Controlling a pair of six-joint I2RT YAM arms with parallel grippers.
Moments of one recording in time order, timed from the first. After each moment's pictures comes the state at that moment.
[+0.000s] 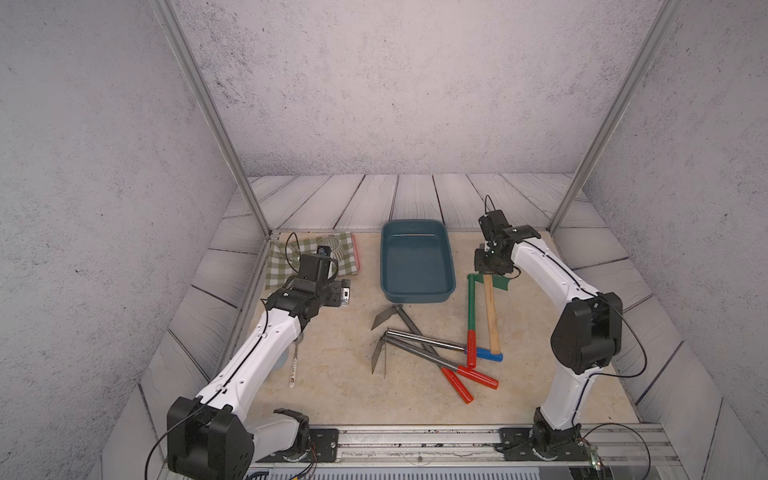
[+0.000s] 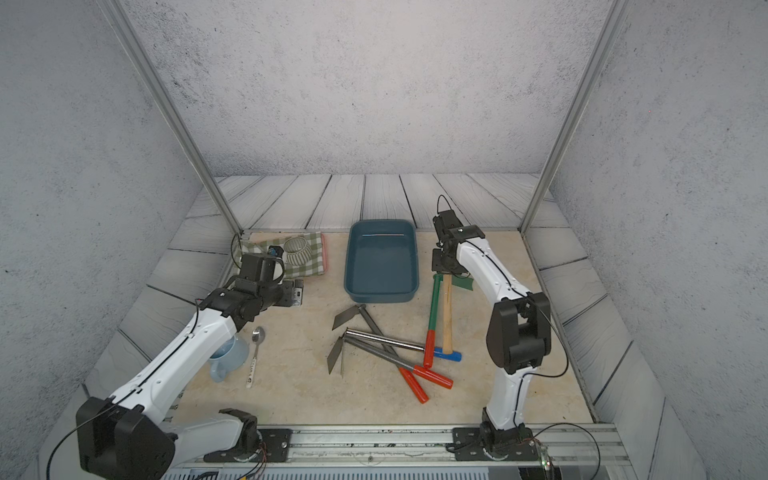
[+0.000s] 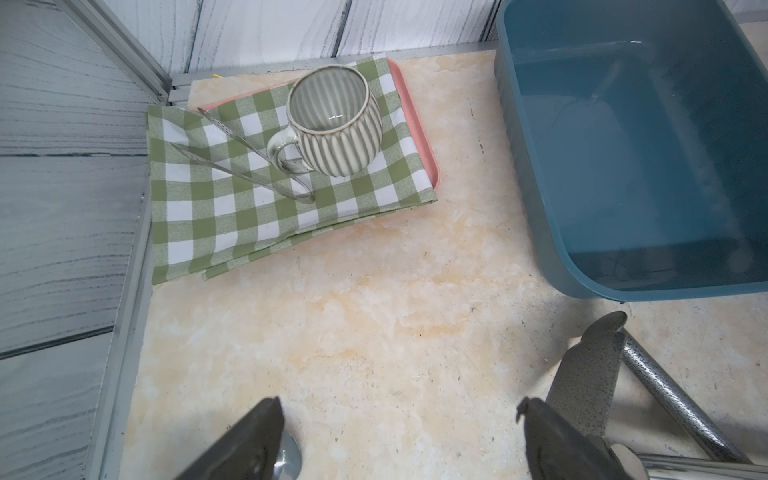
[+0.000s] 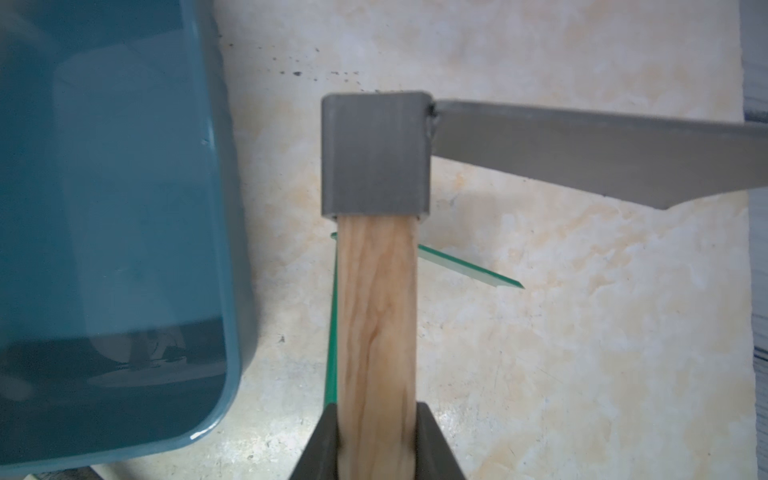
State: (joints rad) left arm -0.30 1.22 1.03 -0.60 -0.16 -0.12; right arm 0.30 1.90 1.76 -1.04 0.16 0.31
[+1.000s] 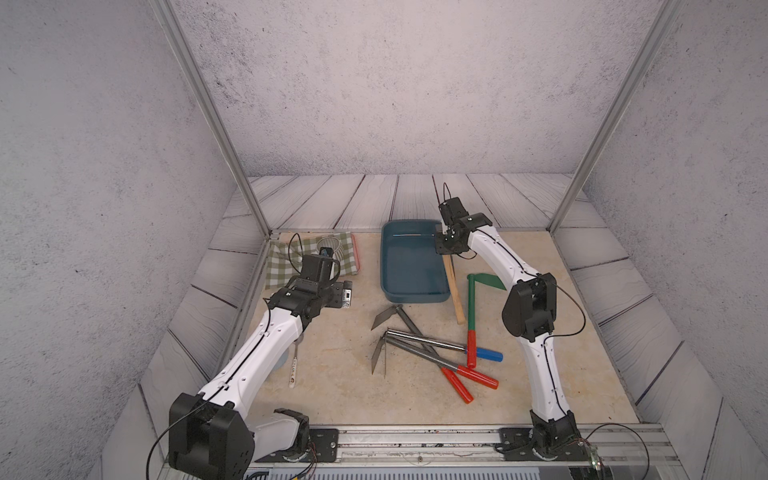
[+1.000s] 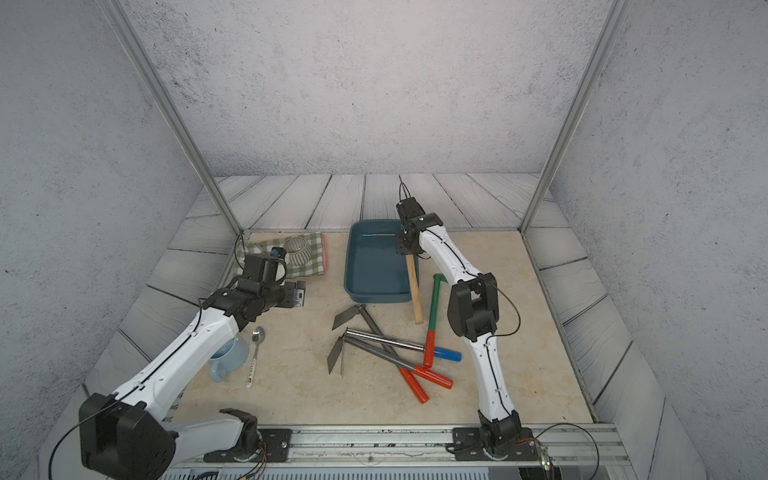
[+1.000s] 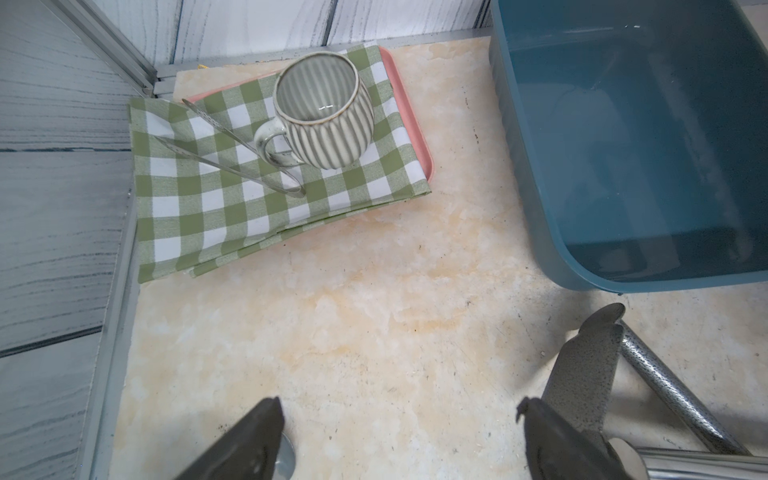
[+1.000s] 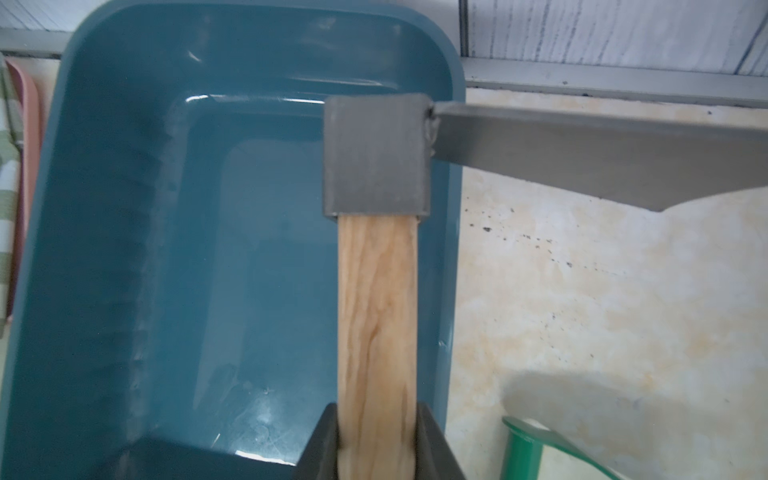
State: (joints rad) left arm -0.32 1.23 1.02 -0.60 -0.15 -0.12; right arm 0.41 2.34 2.31 -0.98 0.08 0.26
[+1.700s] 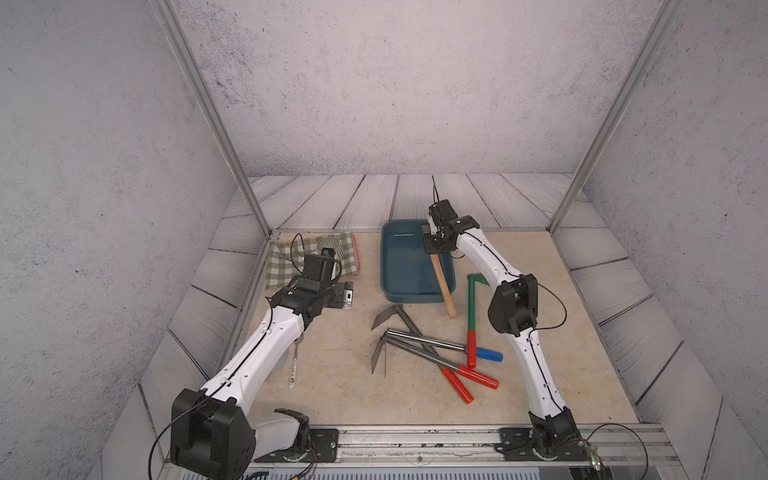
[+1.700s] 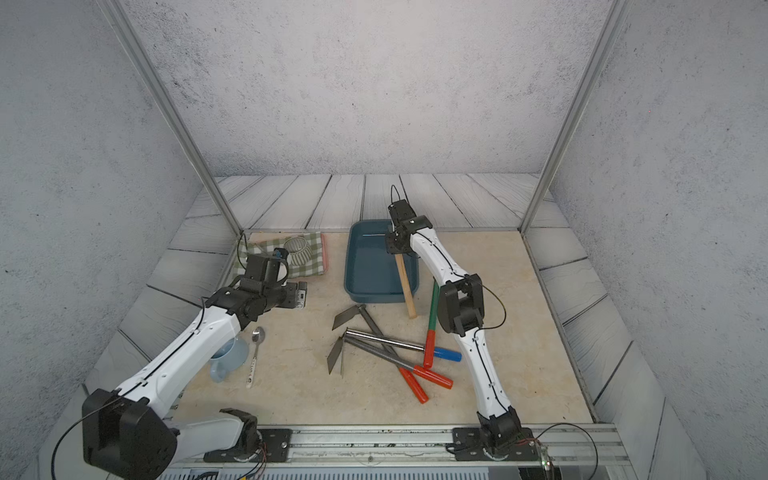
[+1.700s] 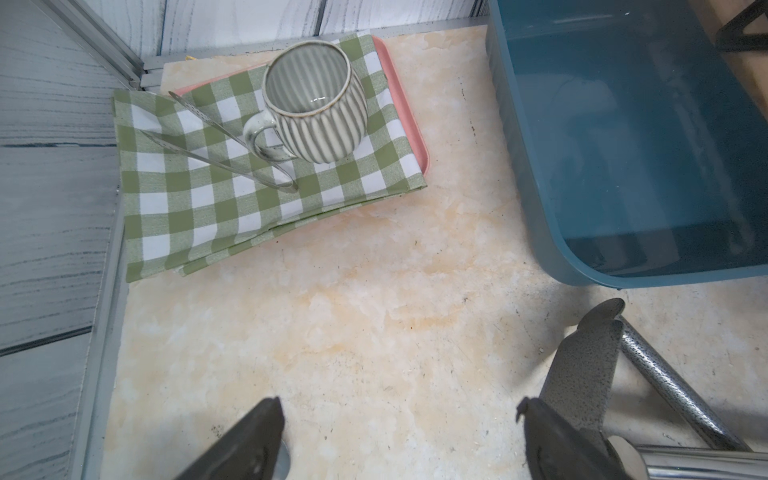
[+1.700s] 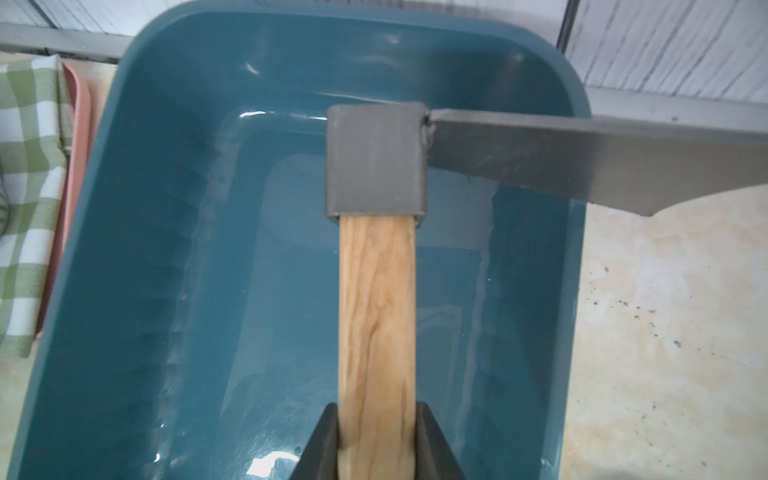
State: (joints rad) left arm -0.32 1.25 1.02 -0.60 -0.14 -0.12; right arm 0.45 2.51 2.52 -0.99 0.04 0.20
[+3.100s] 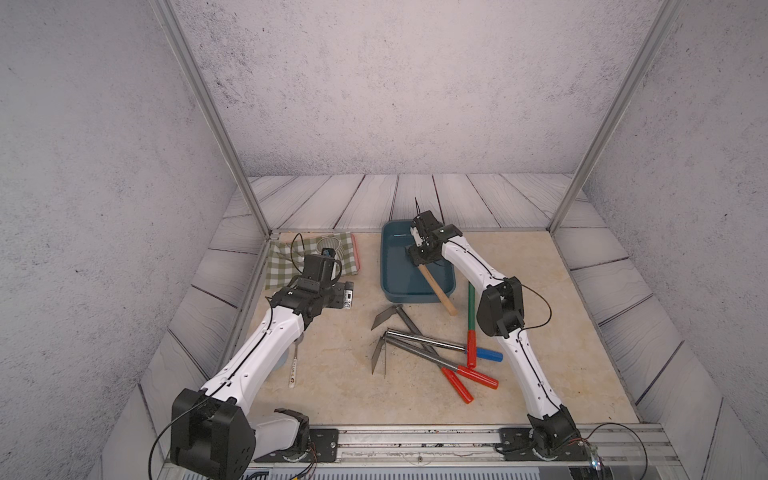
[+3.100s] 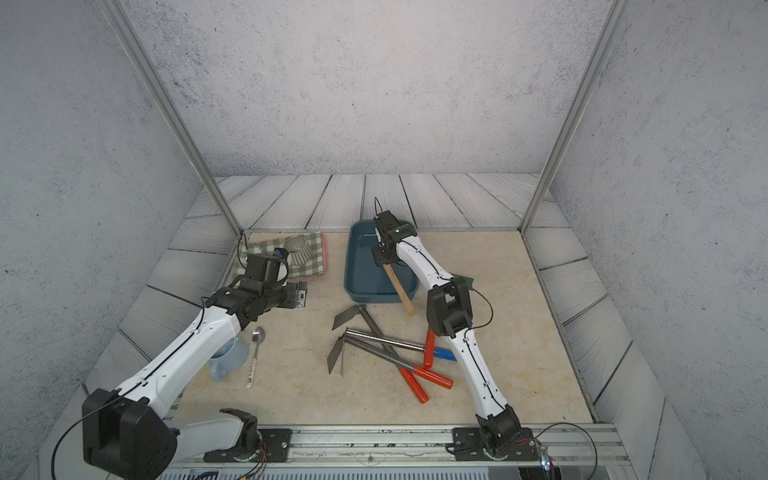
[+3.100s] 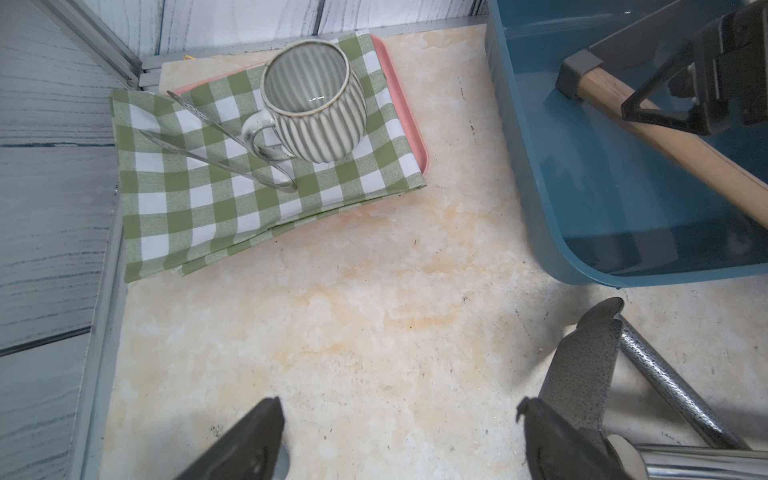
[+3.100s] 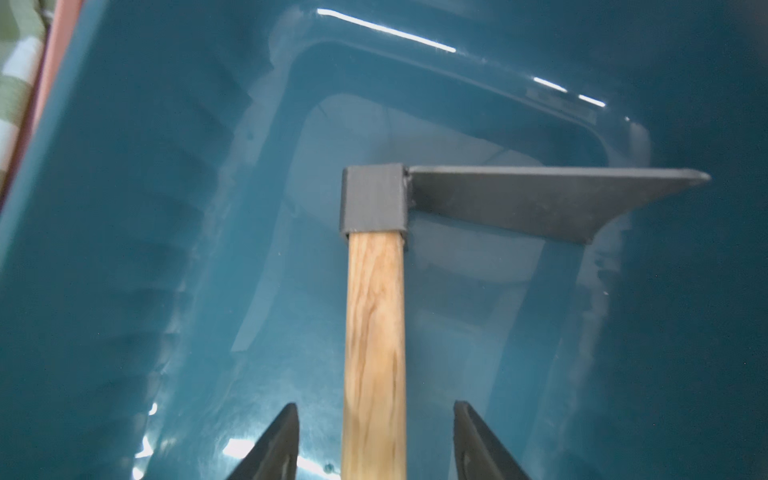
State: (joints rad) left arm -0.32 1.25 1.02 -0.60 -0.14 -0.12; right arm 0.50 2.60 2.56 -1.02 0.03 0.12
